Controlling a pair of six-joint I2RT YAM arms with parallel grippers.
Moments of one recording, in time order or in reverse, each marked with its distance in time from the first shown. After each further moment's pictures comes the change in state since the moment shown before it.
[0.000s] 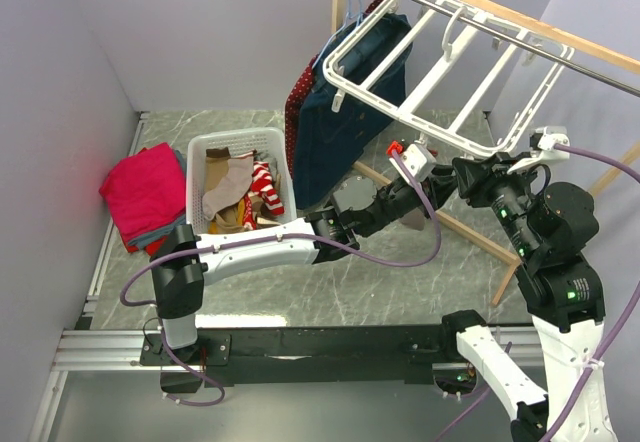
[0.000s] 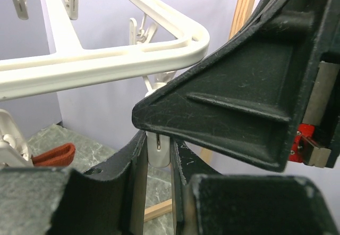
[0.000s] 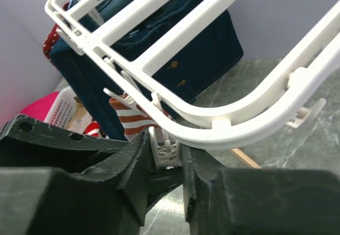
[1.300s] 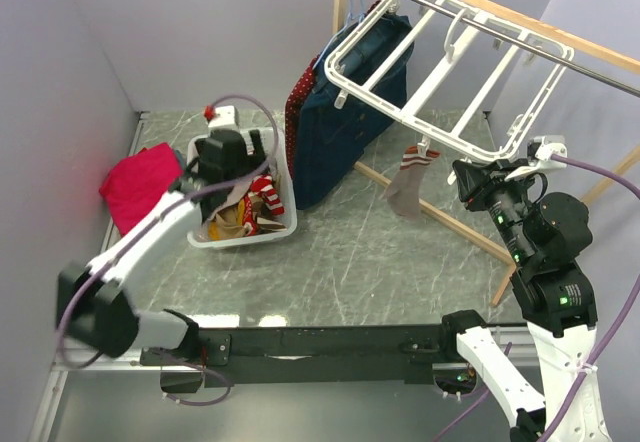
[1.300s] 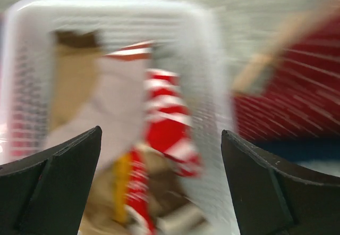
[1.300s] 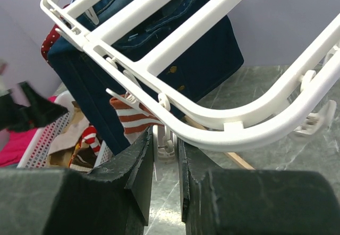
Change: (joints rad) left arm 0.741 -0.529 -0.486 -0.855 -0.261 -0.305; right arm -0.002 -0.058 -0.097 0.076 0.012 -0.015
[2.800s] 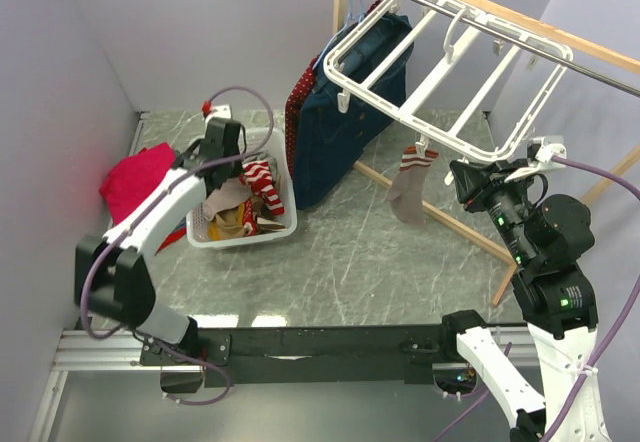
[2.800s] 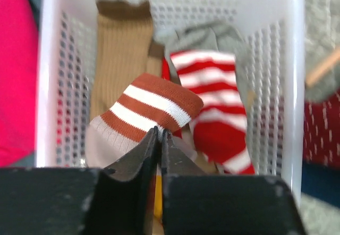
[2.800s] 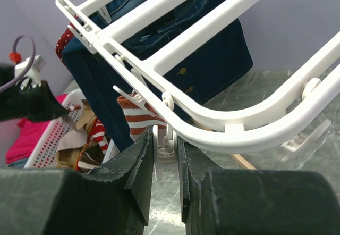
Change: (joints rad) left arm 0.152 0.250 0.211 -0.251 -0.017 0.025; right arm 0.000 -0.006 0.000 0.013 -0.045 0.003
